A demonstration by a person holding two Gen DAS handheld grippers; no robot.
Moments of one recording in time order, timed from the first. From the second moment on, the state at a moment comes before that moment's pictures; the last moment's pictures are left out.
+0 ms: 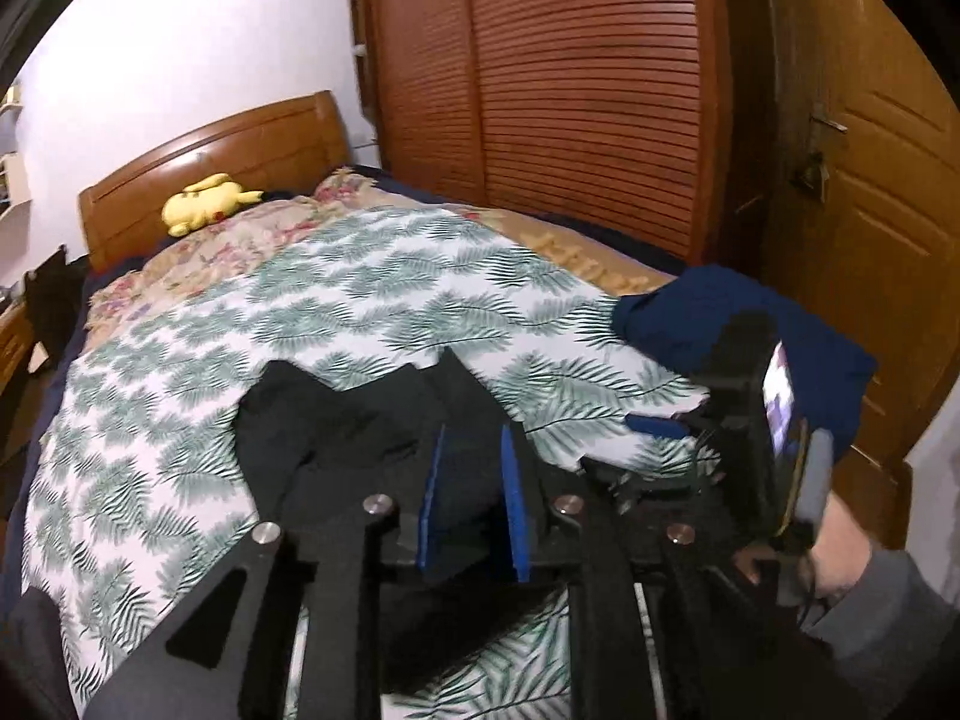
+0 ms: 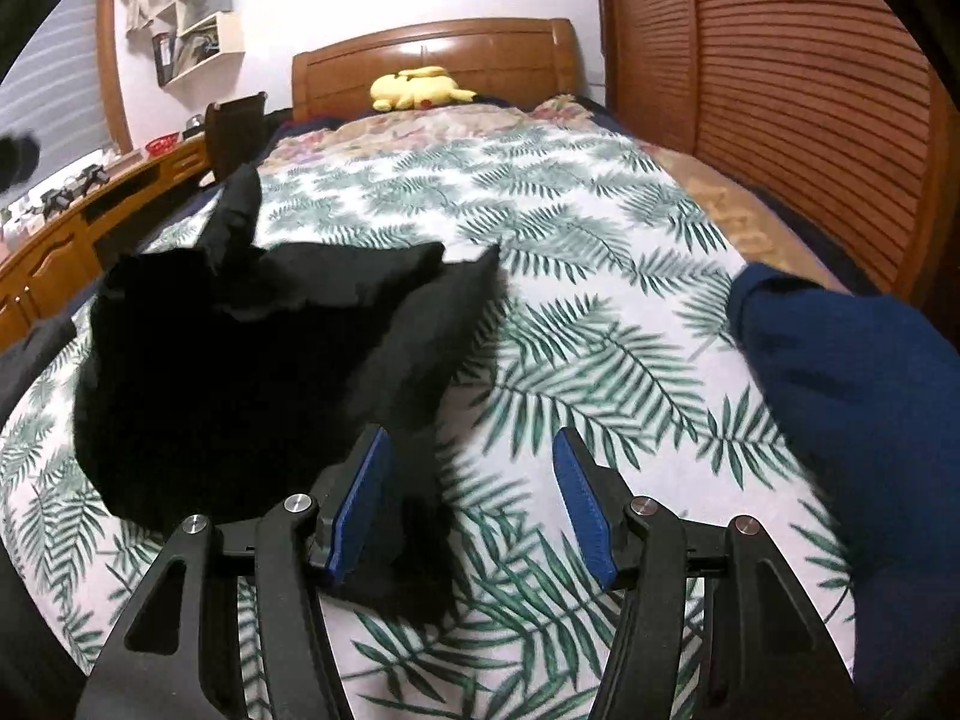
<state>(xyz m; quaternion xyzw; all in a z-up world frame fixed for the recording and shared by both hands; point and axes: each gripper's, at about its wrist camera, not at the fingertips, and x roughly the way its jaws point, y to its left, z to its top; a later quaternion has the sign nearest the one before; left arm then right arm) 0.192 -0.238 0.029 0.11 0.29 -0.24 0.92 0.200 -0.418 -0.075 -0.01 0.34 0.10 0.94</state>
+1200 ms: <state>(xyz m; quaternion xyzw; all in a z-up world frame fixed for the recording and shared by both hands) 0.191 -0.095 -0.068 0.05 0.37 -0.14 0.92 0.209 -0.310 -0.033 -0.05 0.31 0.22 0.92</state>
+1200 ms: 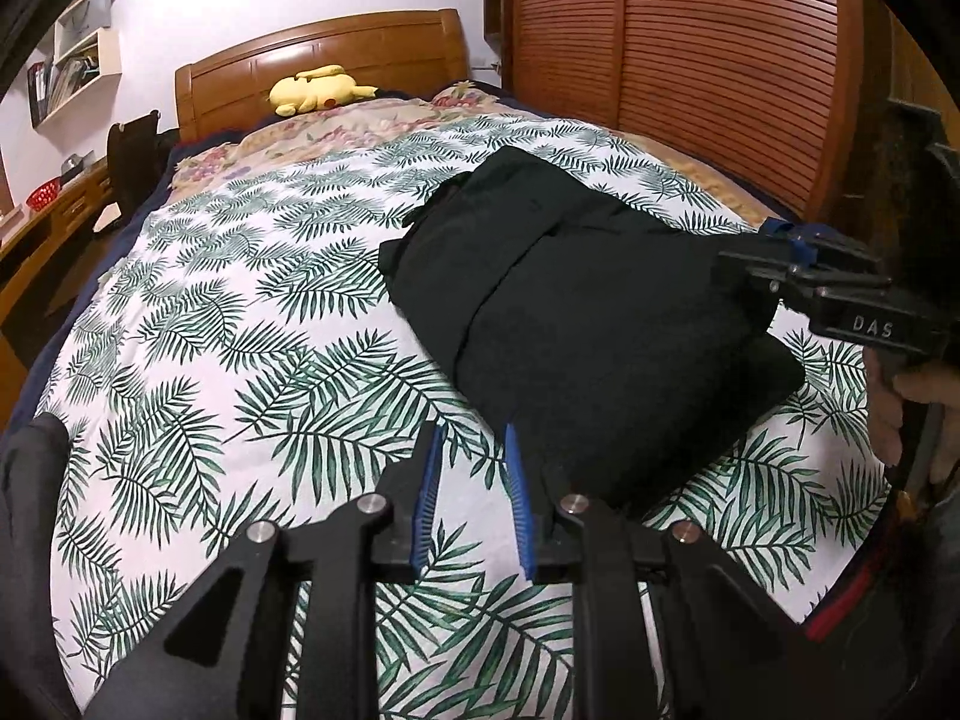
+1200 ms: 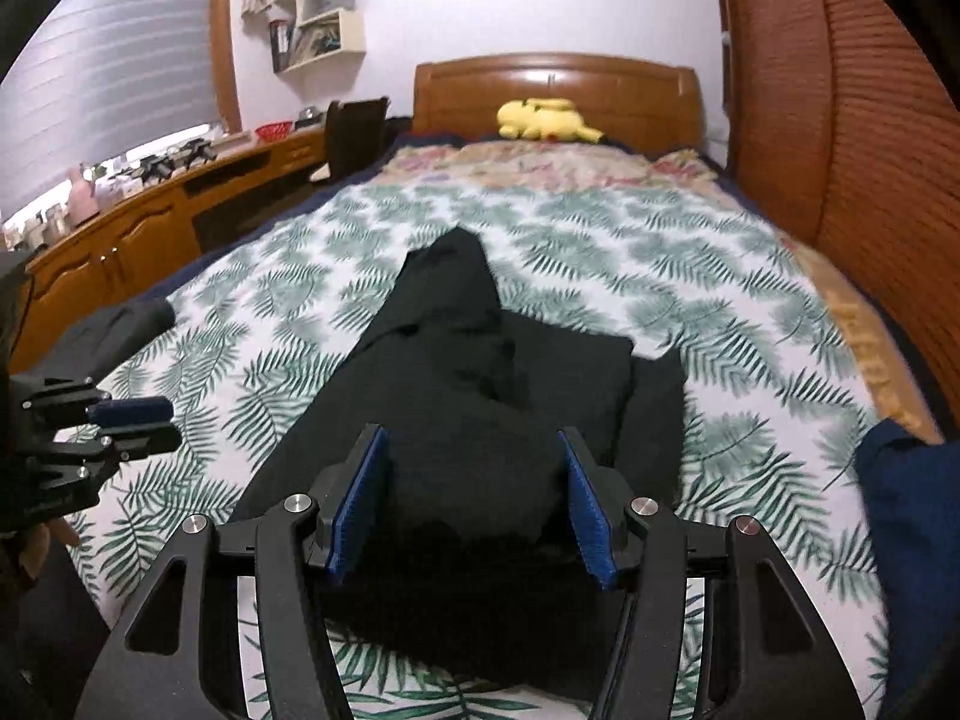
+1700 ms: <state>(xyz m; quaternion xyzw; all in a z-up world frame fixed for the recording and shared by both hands) 0.239 -0.115 -0.066 0.03 0.38 -0.18 0.91 0.183 -0.327 -0.048 -0.06 0.31 0.23 0.92</state>
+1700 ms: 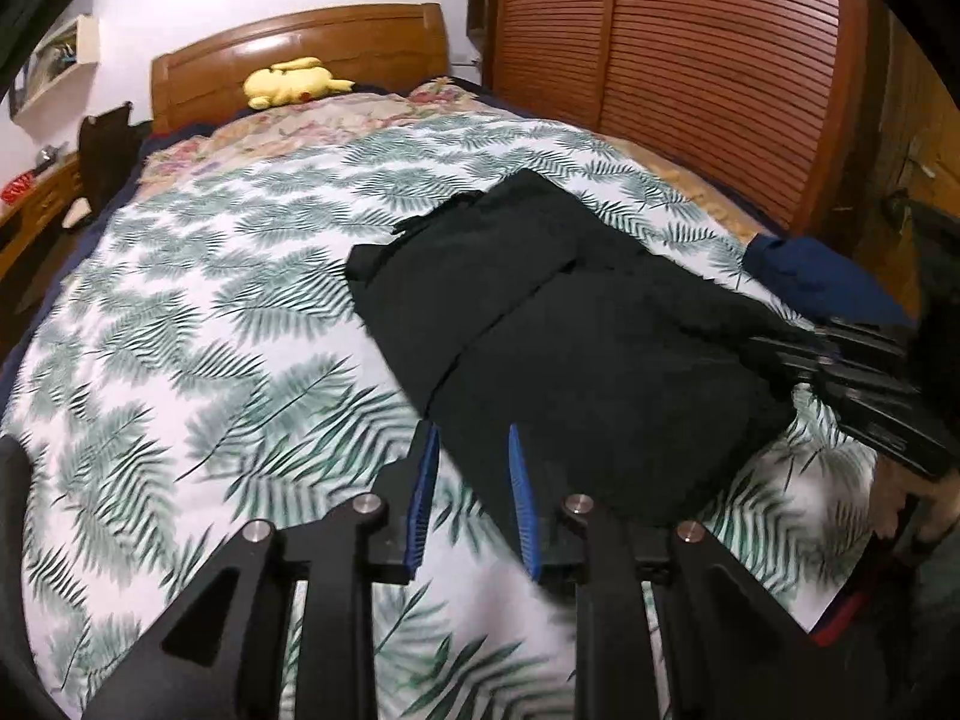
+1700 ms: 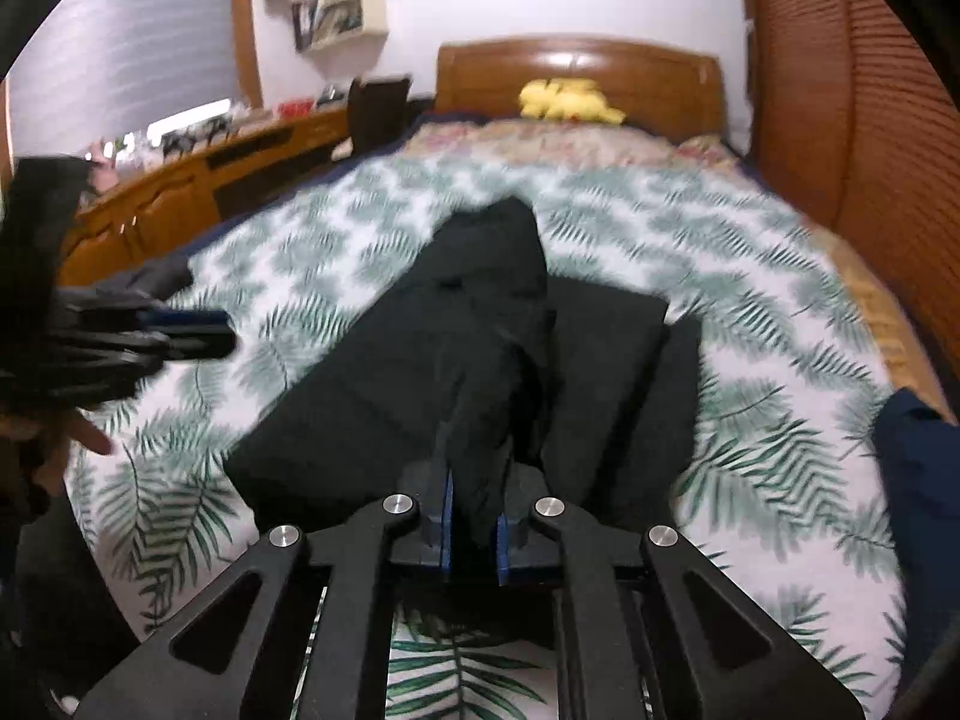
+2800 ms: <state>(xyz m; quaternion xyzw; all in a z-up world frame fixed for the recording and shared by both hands) 0.438 -0.157 -0.128 0.10 0.41 -0.16 0.89 0.203 -0.390 -0.105 -0.01 0.40 0.11 0.91</state>
